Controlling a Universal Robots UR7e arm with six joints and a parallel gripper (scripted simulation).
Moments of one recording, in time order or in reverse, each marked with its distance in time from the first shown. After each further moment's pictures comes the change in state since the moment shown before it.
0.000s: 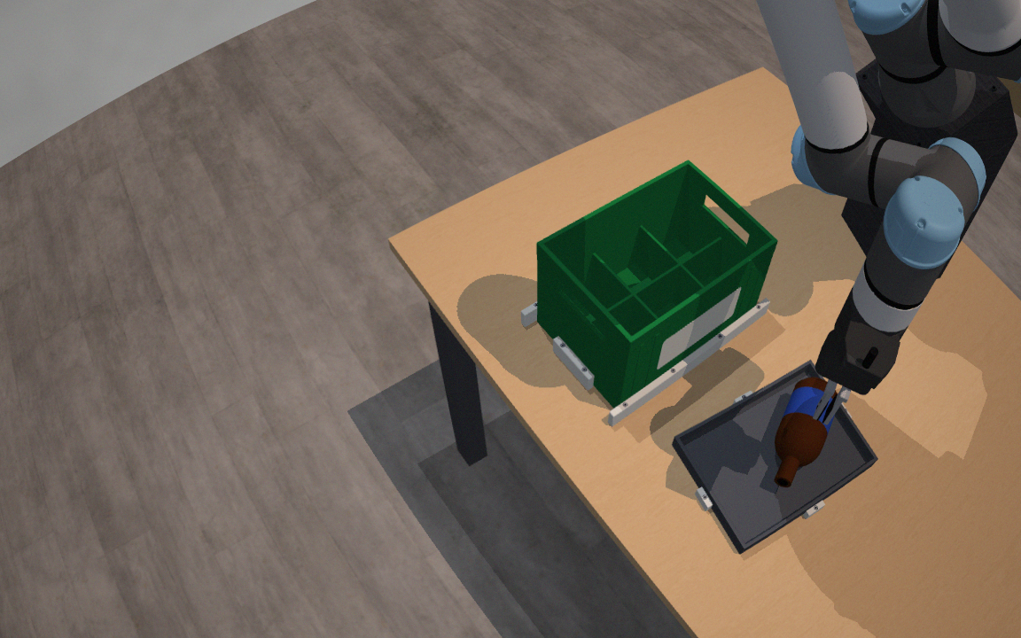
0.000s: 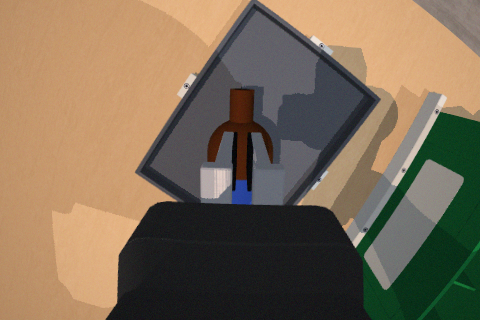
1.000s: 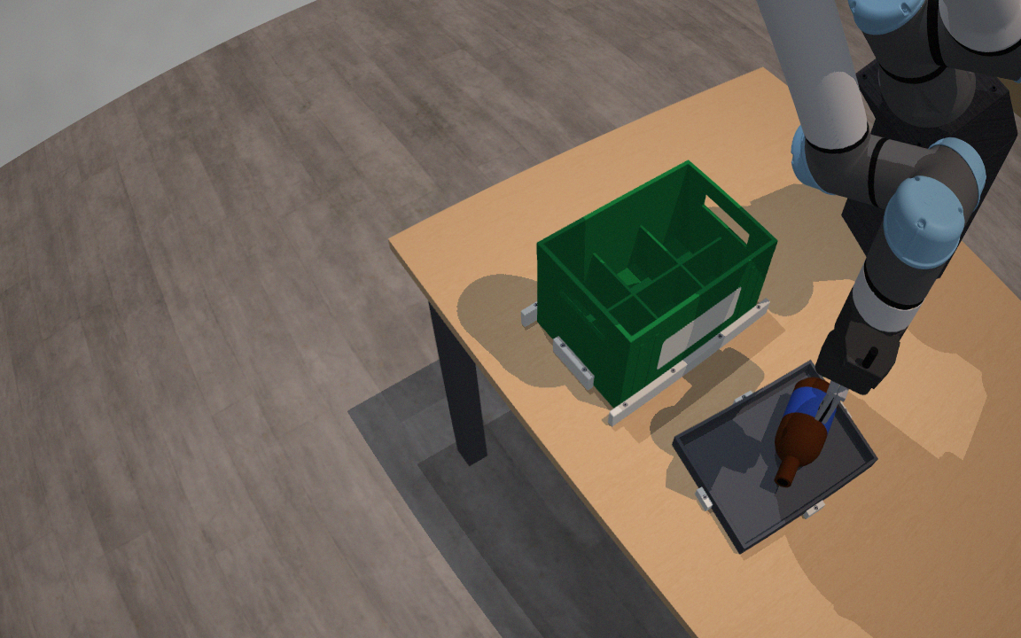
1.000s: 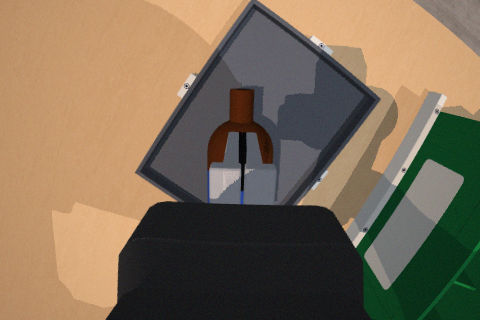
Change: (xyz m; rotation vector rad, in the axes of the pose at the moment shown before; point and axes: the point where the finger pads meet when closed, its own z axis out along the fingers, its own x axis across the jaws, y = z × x) arm 0.000 0.000 0.000 0.000 0.000 0.002
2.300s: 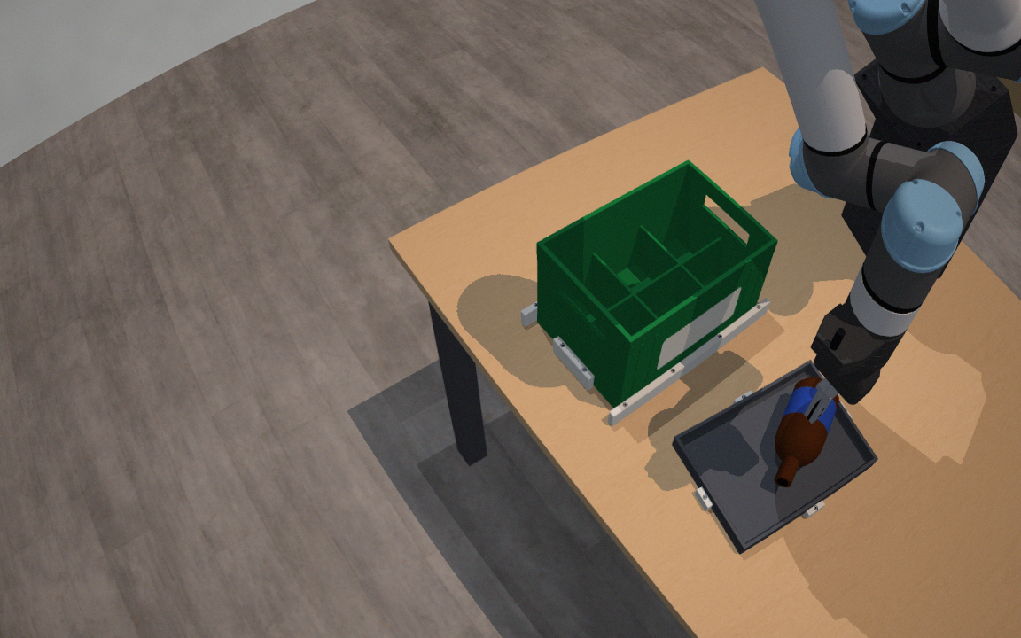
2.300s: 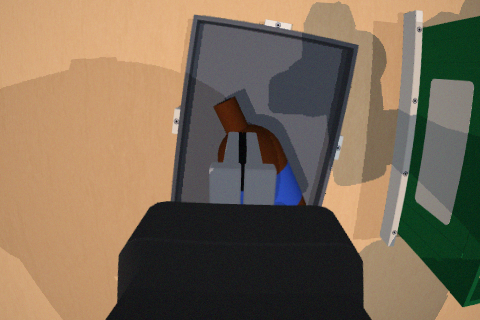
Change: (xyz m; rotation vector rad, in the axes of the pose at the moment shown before) arm 0.011 -0.005 0.000 0.007 -0.005 0.459
